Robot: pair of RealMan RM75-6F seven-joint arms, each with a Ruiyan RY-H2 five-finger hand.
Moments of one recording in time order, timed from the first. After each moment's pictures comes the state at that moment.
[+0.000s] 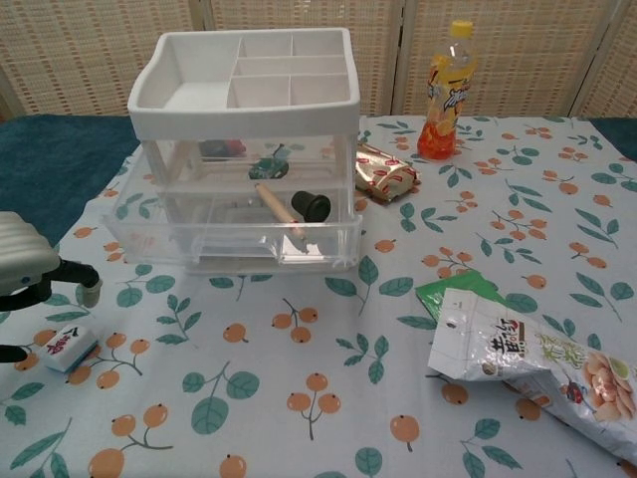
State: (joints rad) left arm -0.50 -1.26 0.09 -1.60 1.56 1.03 0.50; right arm 0.06 -0.99 0.14 -1.74 -1.49 1.57 -0.02
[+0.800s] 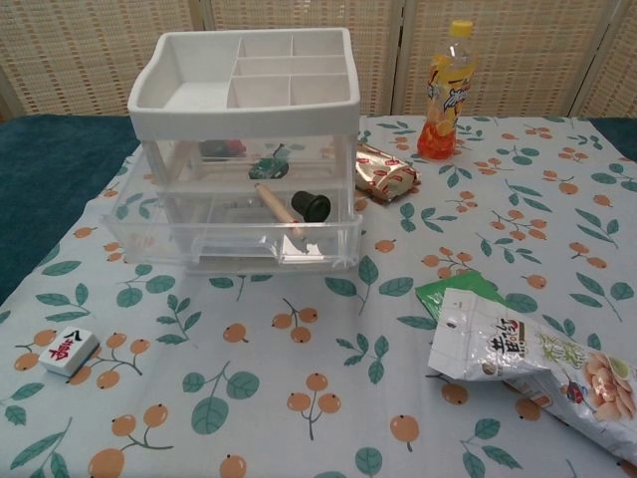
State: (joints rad) left arm -0.37 -1.16 -0.04 -1.61 1.30 1.21 0.34; right arm 0.07 -0.98 0.11 -1.73 -1.48 1.49 0.00
